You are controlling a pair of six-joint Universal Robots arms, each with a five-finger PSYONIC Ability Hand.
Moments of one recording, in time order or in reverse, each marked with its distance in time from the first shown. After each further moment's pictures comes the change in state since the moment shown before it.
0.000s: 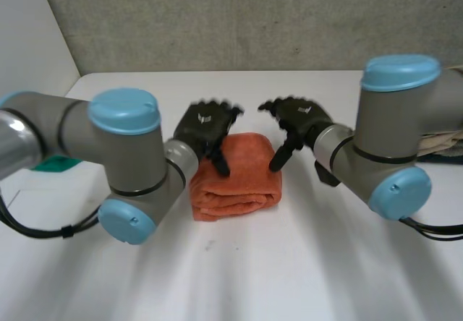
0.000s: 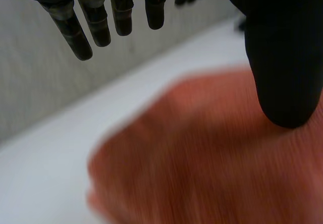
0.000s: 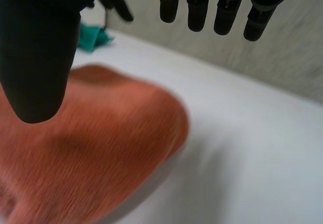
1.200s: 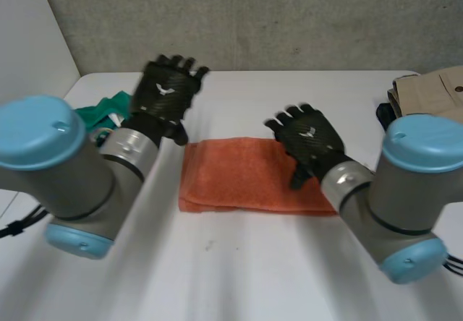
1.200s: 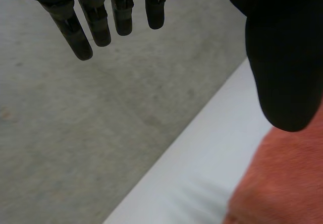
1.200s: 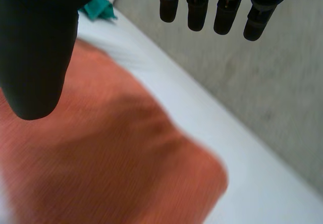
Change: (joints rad) left arm 0.077 0.331 -0.396 0.377 0.027 0.270; right arm -0.008 -0.249 0.528 -0.411 0.027 -0.362; left_hand 0.000 0.000 0.000 0.000 0.000; right_hand 0.000 -0.001 -0.001 -0.001 0.000
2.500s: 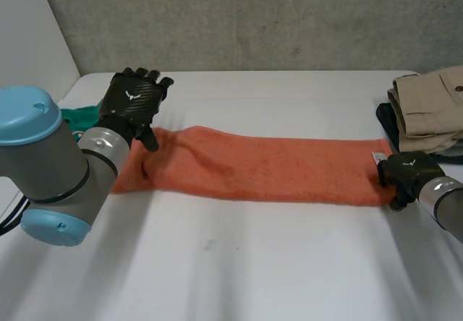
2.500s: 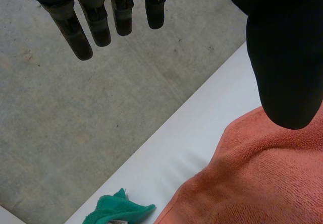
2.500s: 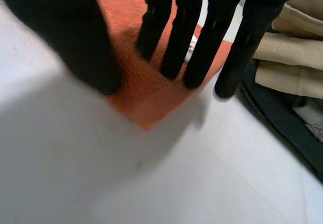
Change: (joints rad) left arm 0.146 -0.009 -0.007 -0.077 0.004 -0.003; right arm -0.477 0.109 0.058 0.140 -0.079 -0.208; left_hand 0.000 0.000 0.000 0.000 0.000; right_hand 0.634 0.664 0.643 0.640 0.626
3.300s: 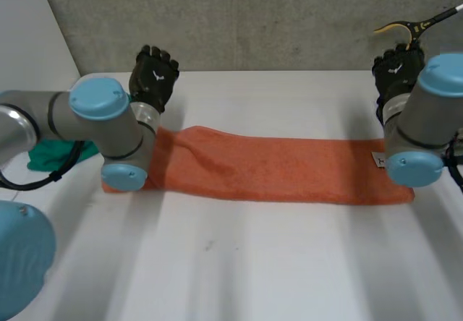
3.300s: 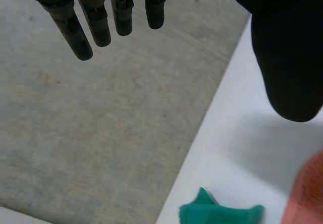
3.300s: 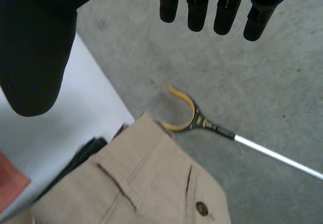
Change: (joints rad) left arm -0.036 -0.505 0.644 -0.003 -0.132 0.395; right arm 0.264 0.159 -0.564 -0.141 0.415 -0.151; left_hand 0.000 0.000 0.000 0.000 0.000; right_hand -0.632 -0.662 -0.642 -0.639 -0.627
